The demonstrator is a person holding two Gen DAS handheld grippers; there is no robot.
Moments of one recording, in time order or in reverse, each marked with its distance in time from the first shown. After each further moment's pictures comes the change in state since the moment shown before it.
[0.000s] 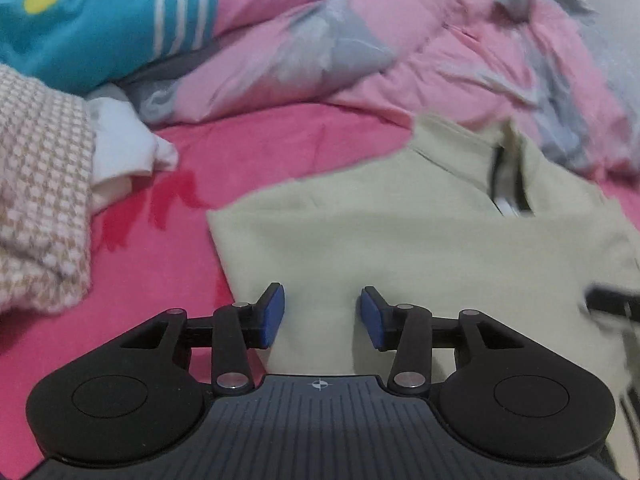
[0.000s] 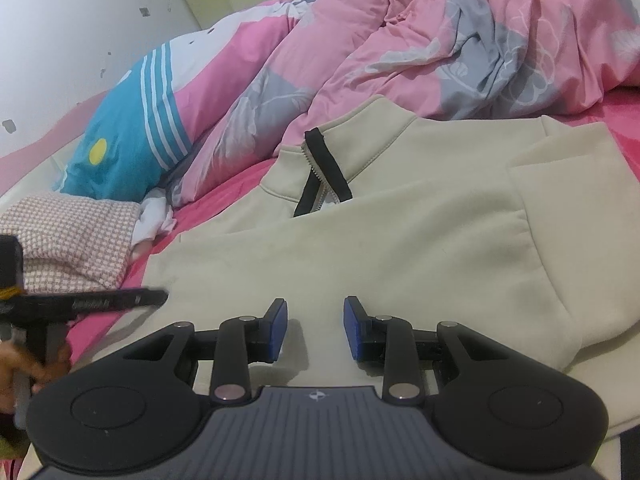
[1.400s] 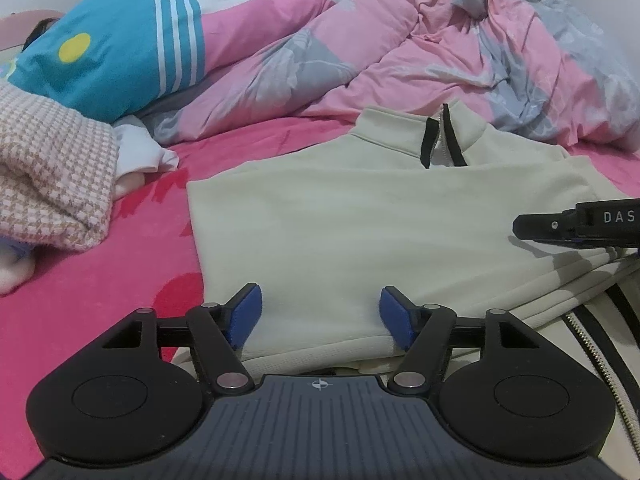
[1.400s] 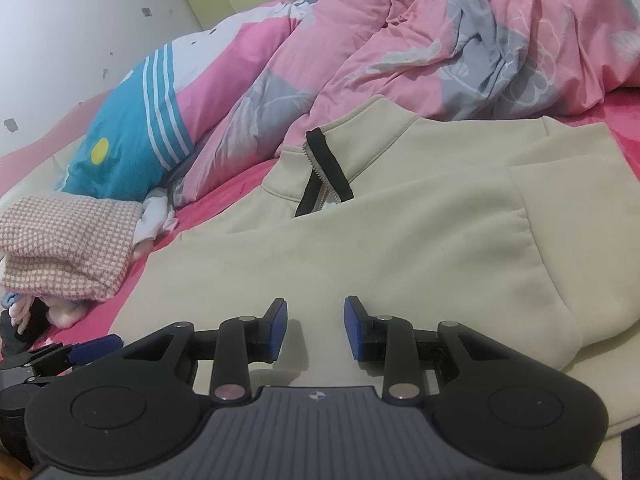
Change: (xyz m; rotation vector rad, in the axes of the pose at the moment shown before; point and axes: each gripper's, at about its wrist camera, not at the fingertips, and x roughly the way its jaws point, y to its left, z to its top) left arm -0.061 -0.078 -0.080 0.091 -0.136 0.113; right arm 0.000 0.001 -0.001 -0.008 -0.001 0.000
